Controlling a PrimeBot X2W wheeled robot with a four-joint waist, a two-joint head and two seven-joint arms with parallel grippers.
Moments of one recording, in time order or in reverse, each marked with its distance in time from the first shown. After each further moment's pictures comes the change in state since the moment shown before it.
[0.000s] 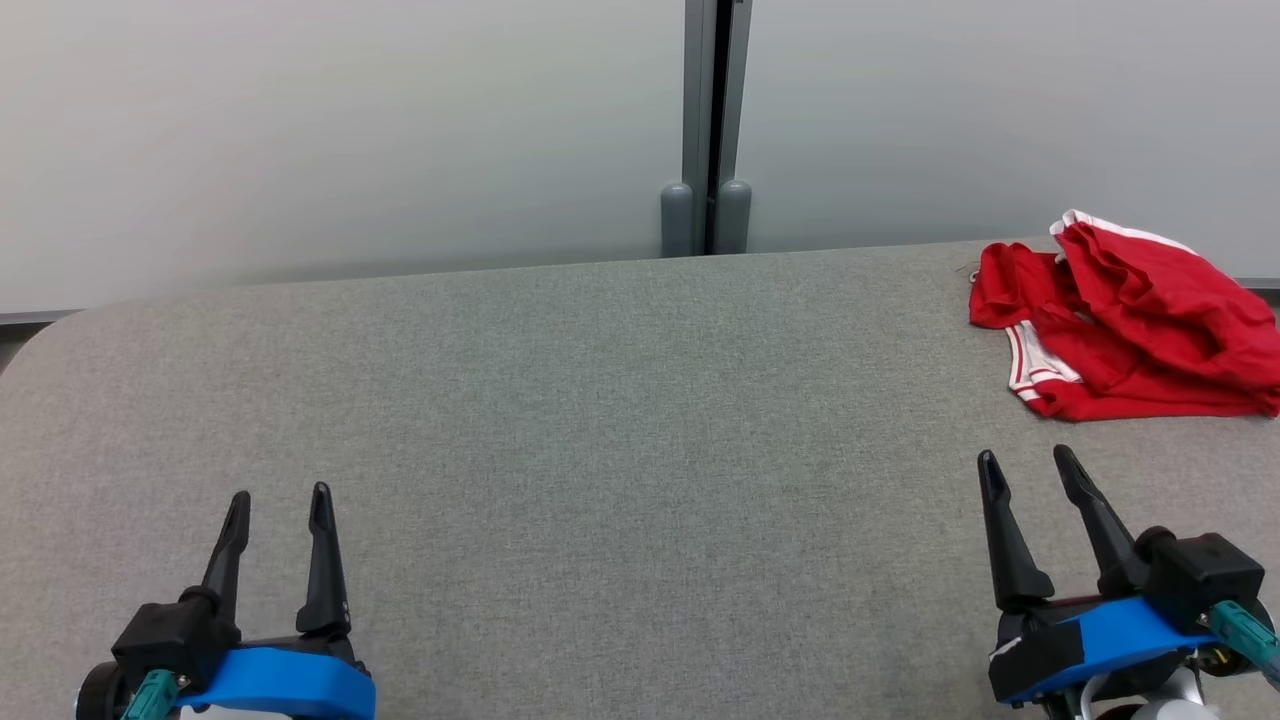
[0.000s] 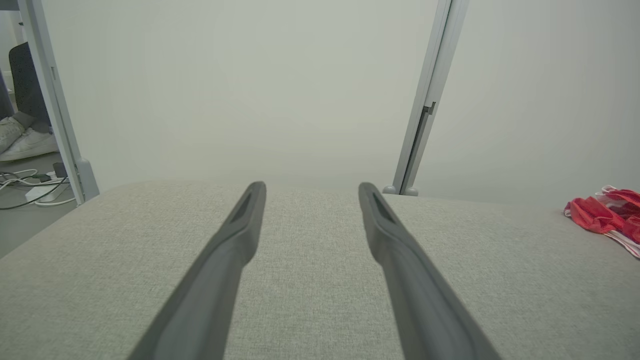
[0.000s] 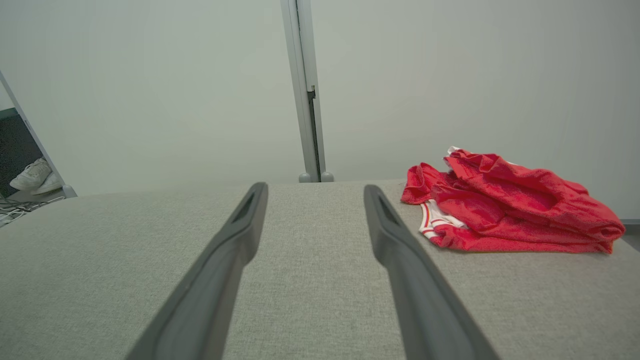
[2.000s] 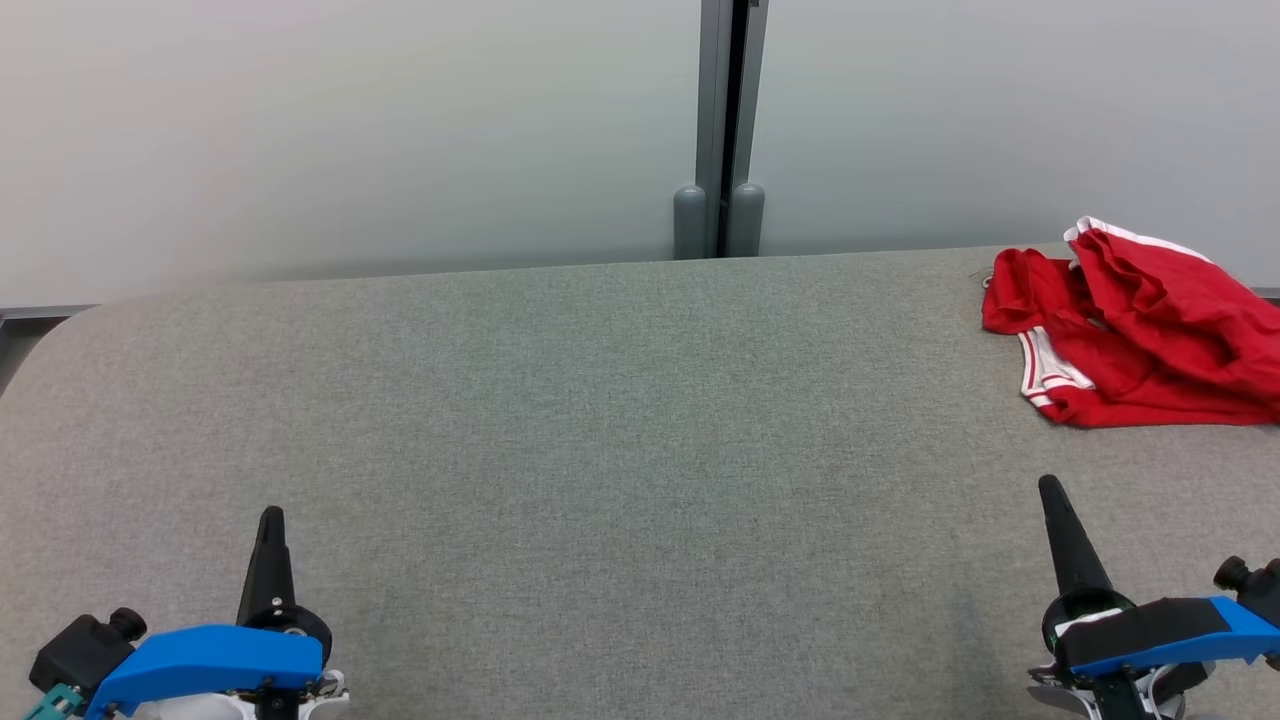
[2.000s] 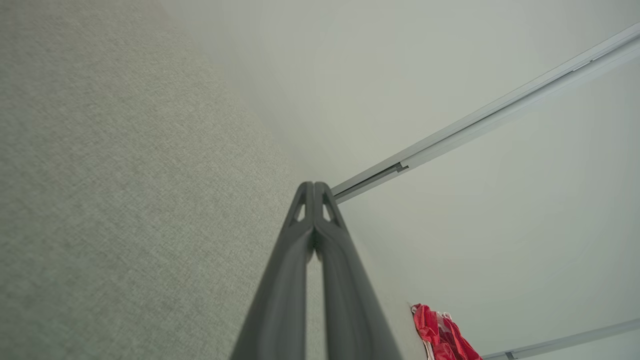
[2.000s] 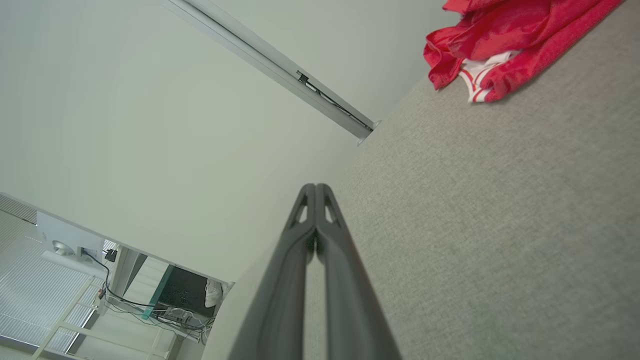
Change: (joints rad) left arm -0.028 -0.049 0.061 0.026 -0.791 -0.022 0.211; right arm -0.022 0.004 -0.044 0.114 0.833 0.000 0.132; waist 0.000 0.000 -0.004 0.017
